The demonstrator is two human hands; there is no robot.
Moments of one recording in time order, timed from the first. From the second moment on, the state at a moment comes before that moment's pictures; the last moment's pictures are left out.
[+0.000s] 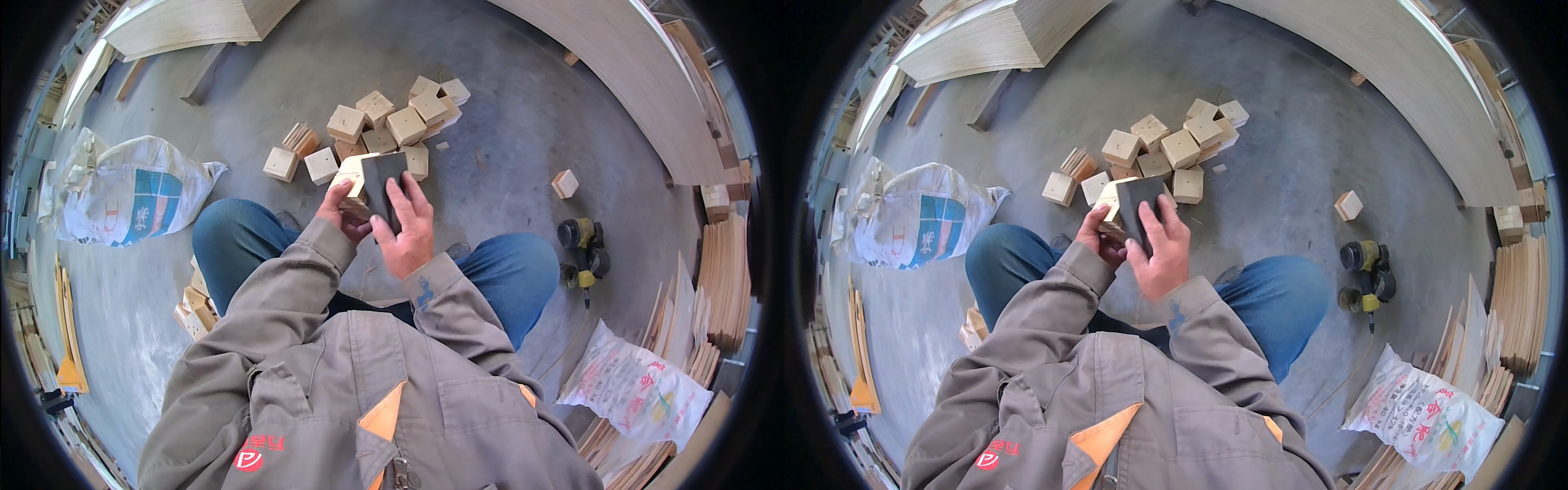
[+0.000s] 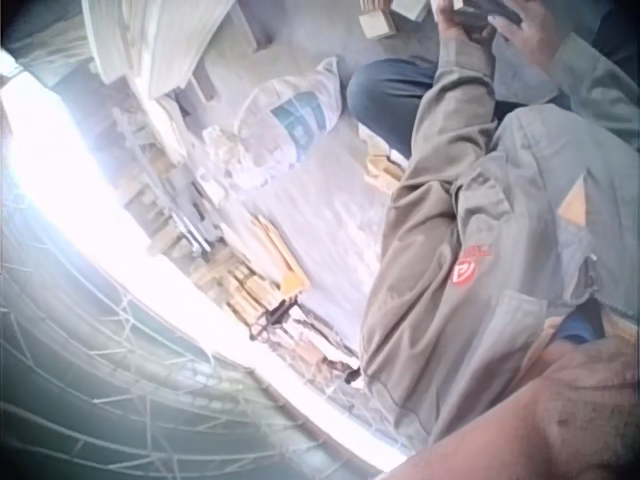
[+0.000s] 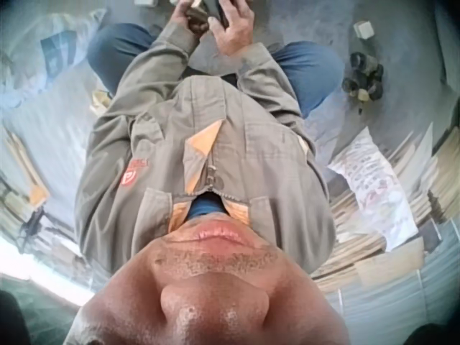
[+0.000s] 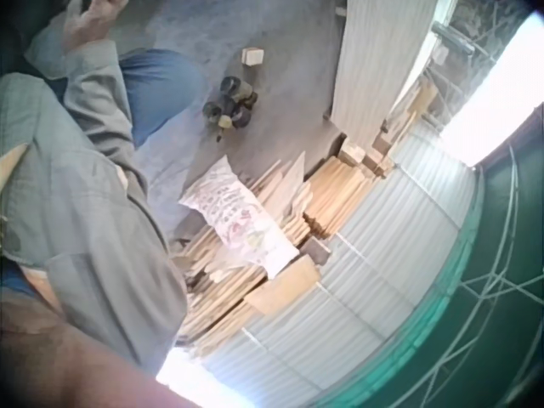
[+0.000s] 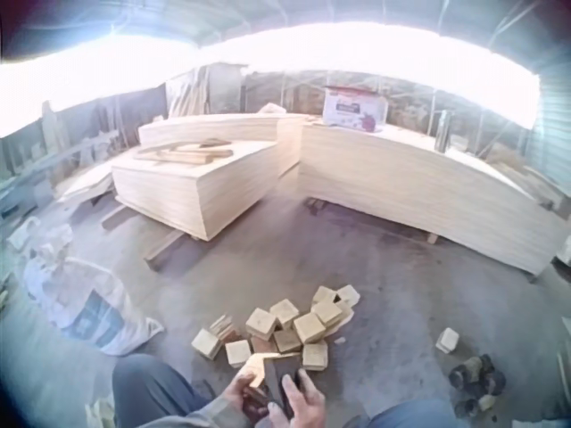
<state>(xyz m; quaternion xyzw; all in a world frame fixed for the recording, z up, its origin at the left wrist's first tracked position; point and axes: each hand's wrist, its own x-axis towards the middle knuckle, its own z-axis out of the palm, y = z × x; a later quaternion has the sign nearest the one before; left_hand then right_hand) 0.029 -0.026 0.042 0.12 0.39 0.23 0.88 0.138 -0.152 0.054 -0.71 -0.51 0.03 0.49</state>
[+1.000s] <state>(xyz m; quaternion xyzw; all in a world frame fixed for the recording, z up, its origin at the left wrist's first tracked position) 0.021 -0.018 0.026 0.12 0.42 0.22 0.87 0.150 -0.151 0.044 -0.71 -0.49 0.05 0.50</state>
